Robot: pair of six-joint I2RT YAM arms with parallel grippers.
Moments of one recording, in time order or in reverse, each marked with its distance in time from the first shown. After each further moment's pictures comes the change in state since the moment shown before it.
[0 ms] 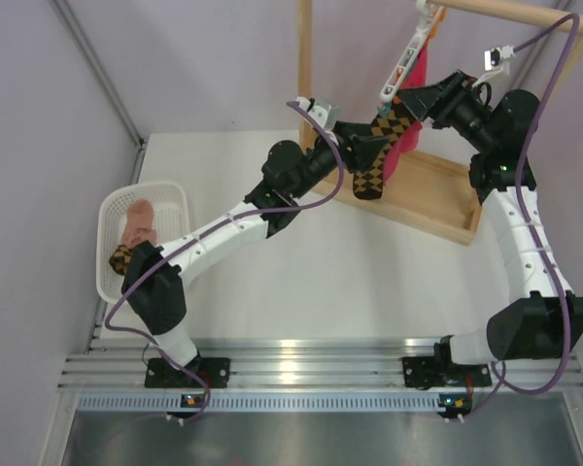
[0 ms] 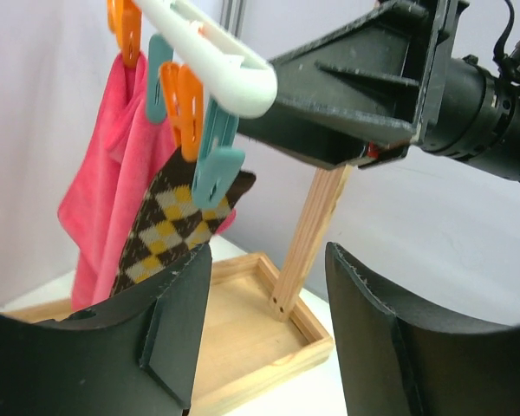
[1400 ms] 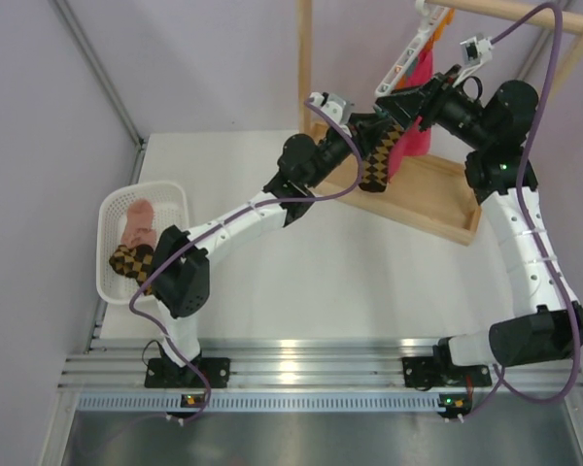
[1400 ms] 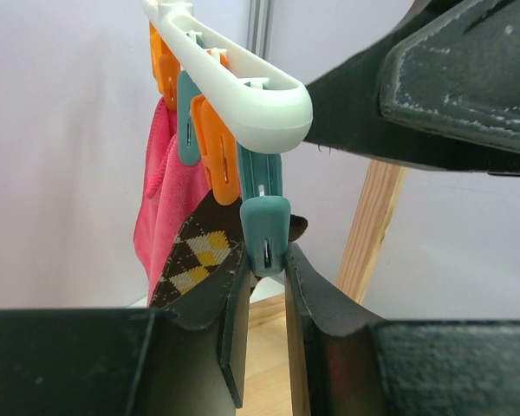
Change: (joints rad) left arm 0.015 0.189 0.161 0.115 -0.008 0.119; right arm 0.103 -0.026 0.098 -0.102 -0.112 -0.210
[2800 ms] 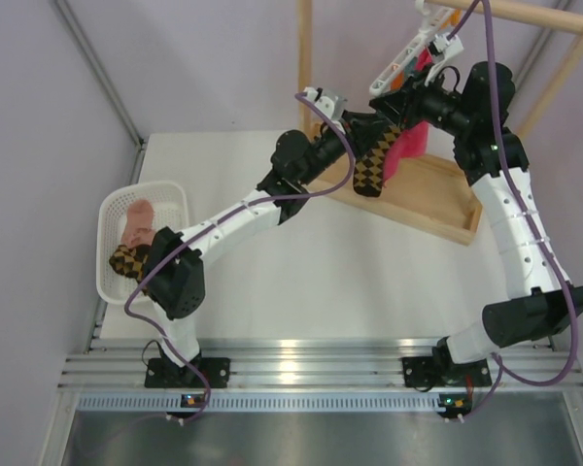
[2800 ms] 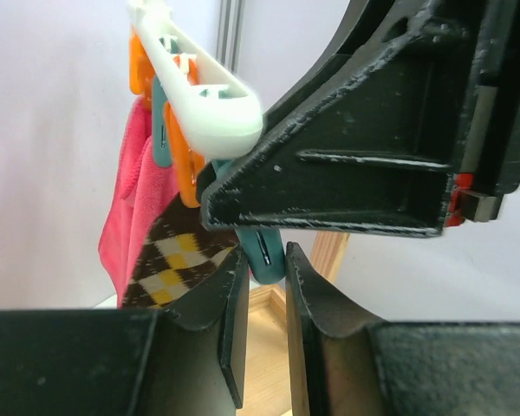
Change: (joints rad) left arm 0.021 -0.026 -0.005 -0.020 0.075 -0.072; right arm 0.092 0.123 0.227 -0.365 0.102 -0.362
